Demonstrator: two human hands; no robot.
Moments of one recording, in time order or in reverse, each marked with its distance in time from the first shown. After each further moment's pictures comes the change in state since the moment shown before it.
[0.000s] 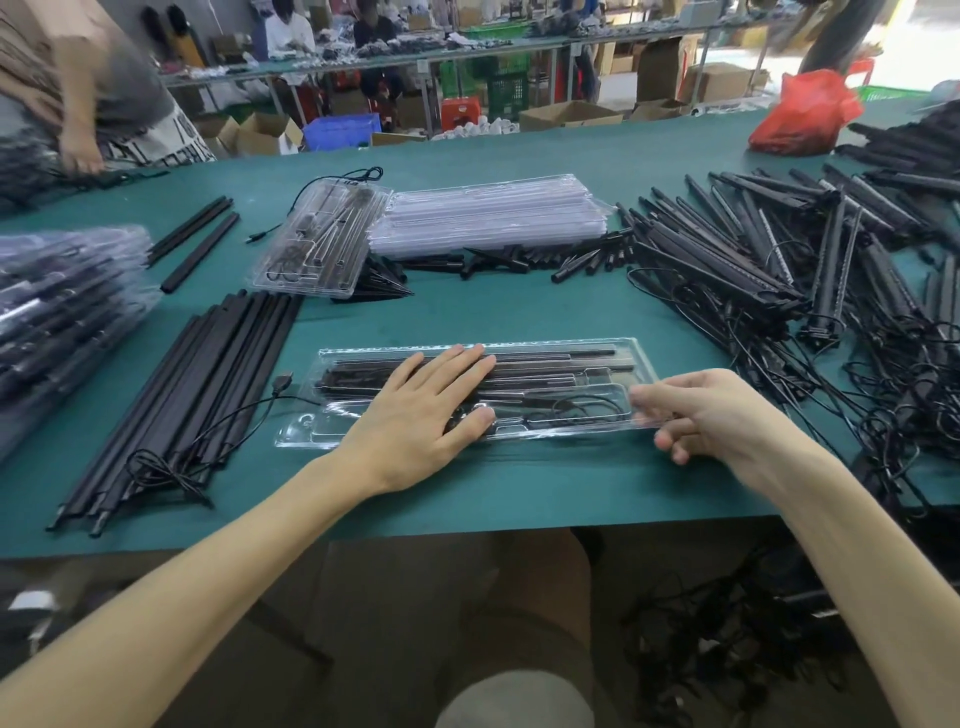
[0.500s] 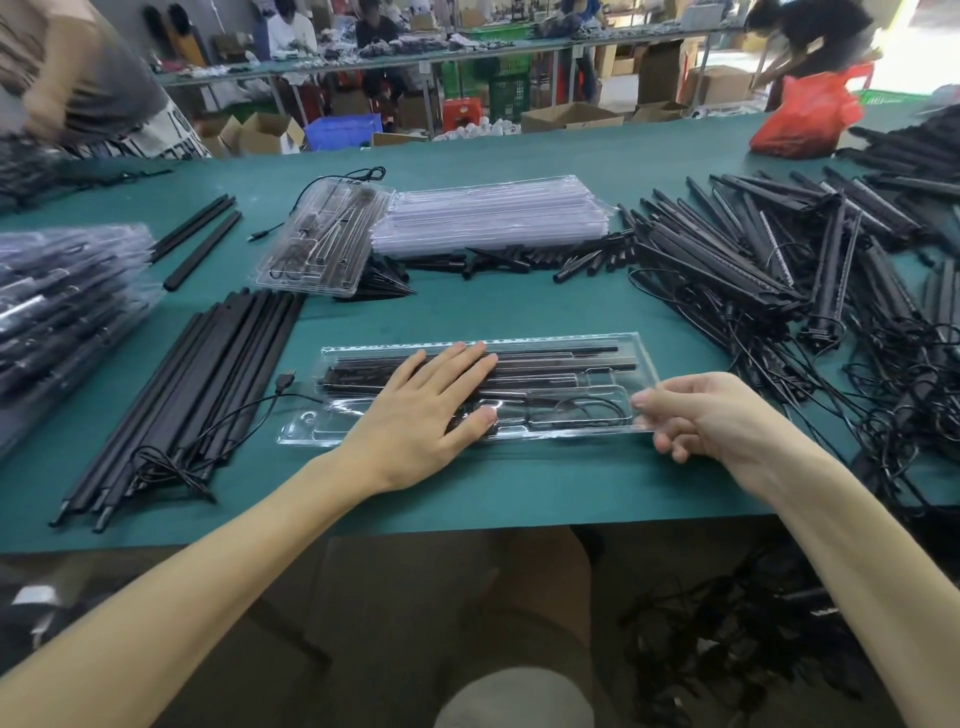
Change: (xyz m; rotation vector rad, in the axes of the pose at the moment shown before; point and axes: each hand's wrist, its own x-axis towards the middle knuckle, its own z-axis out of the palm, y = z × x) left_hand -0.001 -0.001 -0.003 0.012 -0.005 0.008; right_hand -0.003 0.001 0.002 0.005 -0.026 -0.016
